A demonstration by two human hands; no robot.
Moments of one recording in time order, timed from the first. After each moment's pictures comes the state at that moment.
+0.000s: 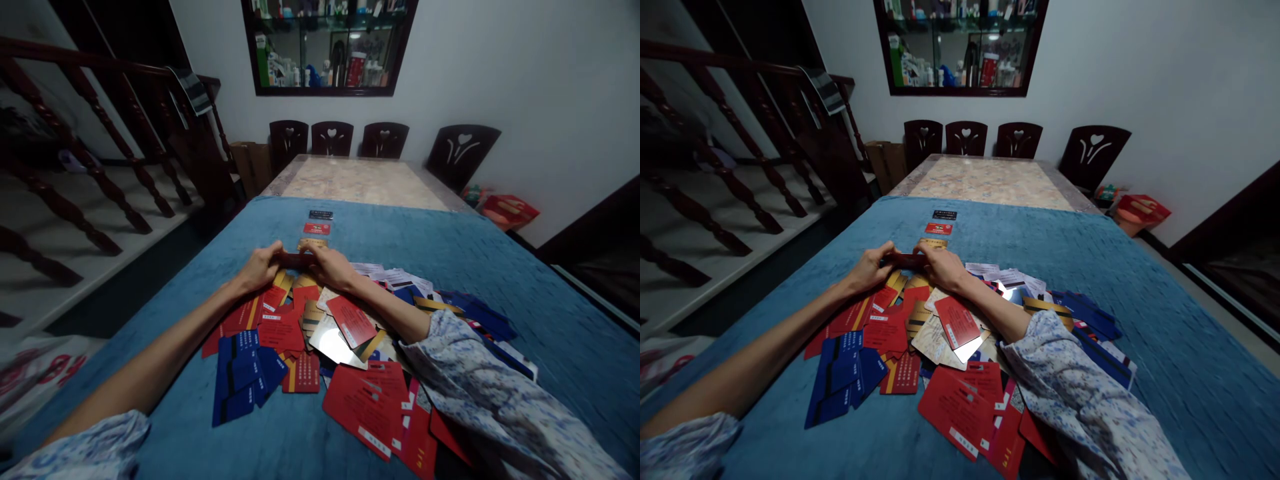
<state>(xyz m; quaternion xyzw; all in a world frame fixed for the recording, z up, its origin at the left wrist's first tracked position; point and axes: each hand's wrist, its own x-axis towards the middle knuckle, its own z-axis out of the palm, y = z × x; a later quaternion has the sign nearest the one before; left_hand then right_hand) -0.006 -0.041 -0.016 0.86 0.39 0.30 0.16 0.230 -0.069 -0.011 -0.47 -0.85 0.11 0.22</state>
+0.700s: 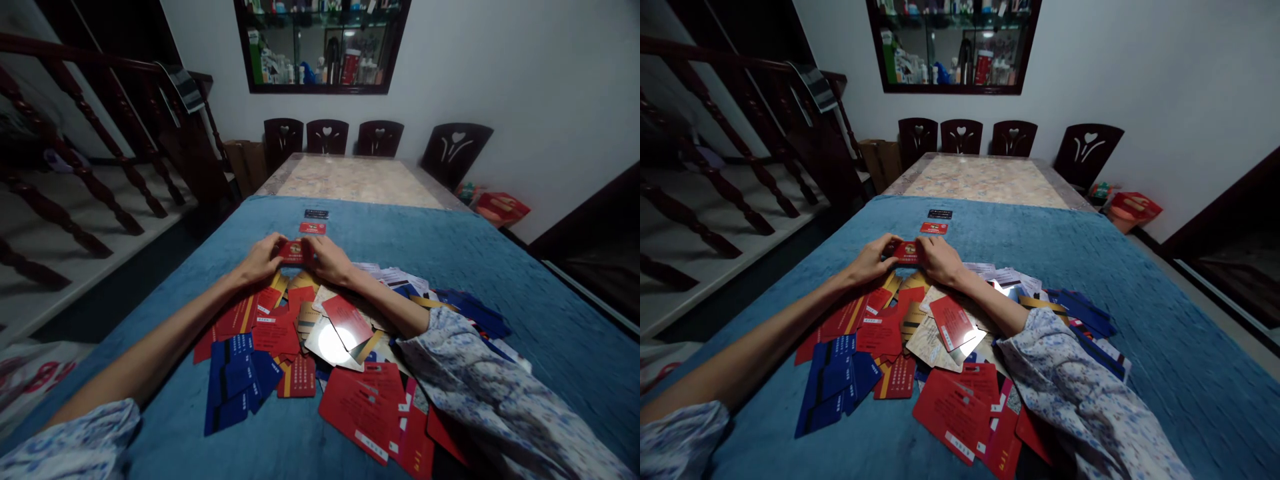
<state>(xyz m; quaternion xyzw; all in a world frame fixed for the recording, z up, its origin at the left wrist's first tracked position) 0.008 -0.022 -0.007 0.86 0.40 0.28 0.17 0.236 -0.053 -0.014 -0.48 -0.84 0.06 0.23</state>
